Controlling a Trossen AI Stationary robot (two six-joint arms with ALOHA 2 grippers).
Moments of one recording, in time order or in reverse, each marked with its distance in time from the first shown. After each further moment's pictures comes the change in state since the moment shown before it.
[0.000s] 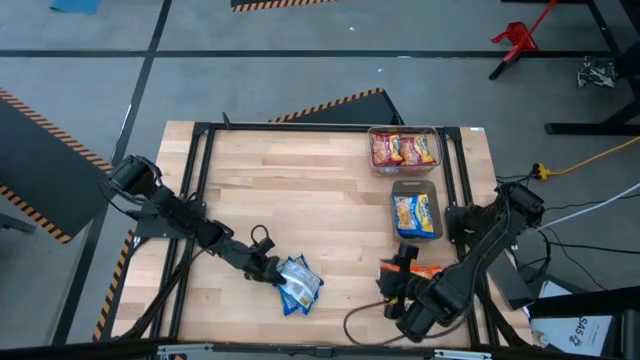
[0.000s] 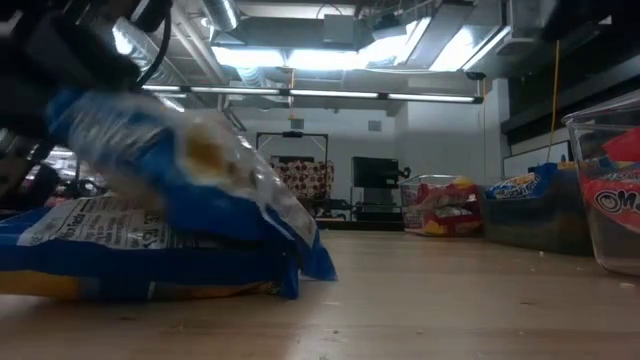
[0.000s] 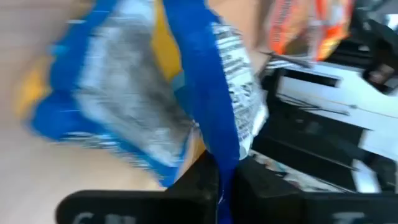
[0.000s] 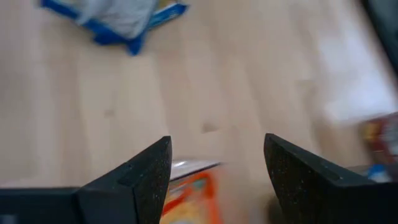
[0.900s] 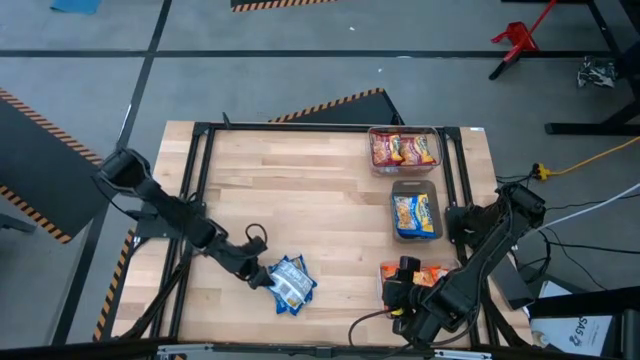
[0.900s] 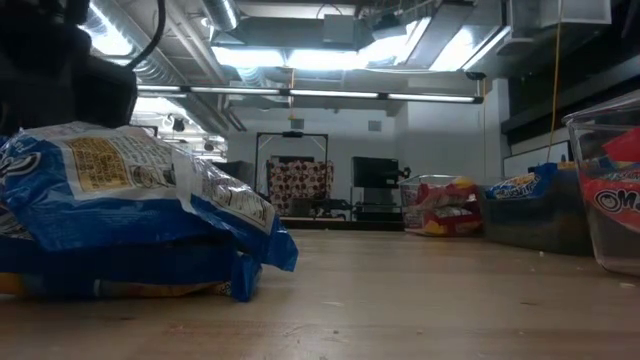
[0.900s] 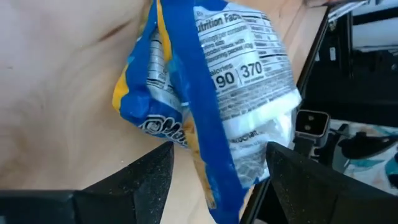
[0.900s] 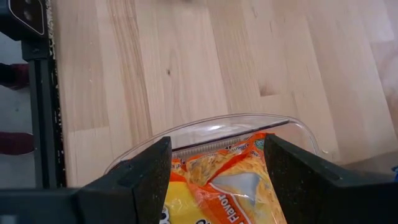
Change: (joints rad) left arm -0.055 -0.143 -0.001 -0.356 -0.011 0.340; right arm 0.044 0.000 0.000 0.070 -0.215 0.018
